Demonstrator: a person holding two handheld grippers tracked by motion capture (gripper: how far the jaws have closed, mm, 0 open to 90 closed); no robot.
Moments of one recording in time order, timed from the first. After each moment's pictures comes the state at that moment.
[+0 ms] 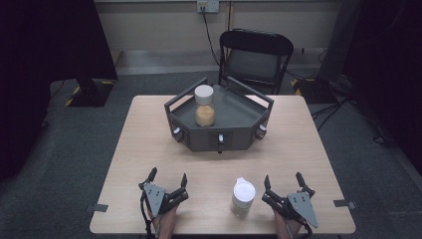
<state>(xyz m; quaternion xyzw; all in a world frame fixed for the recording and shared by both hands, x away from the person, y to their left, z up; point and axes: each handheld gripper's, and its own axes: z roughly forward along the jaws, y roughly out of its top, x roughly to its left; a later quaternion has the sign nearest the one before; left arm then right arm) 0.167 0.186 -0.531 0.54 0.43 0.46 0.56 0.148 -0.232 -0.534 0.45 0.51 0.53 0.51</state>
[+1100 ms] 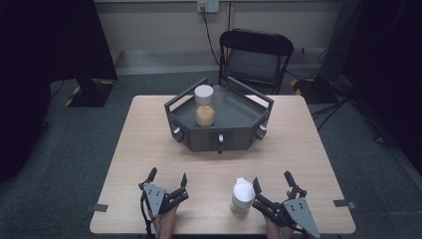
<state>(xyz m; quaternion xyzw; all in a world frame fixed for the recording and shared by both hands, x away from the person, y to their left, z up) 0.167 0.184 -0.531 0.54 0.43 0.46 0.56 0.120 -0.214 -0.498 0.41 0.50 0.61 0.46</state>
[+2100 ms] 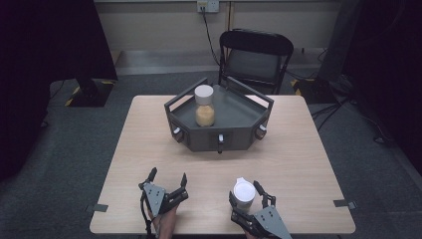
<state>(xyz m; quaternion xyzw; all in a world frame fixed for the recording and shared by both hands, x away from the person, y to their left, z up) 0.167 0.184 -0.531 0.54 0.43 0.46 0.56 0.113 -0.190 -0.509 0.37 0.58 0.60 0.41</state>
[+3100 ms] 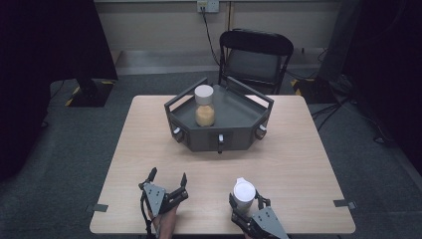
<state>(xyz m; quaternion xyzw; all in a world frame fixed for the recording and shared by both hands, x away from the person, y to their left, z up) 0.167 0.183 -0.531 0.54 0.43 0.46 0.56 0.116 -0.191 -0.521 0.38 0.60 0.59 0.39</state>
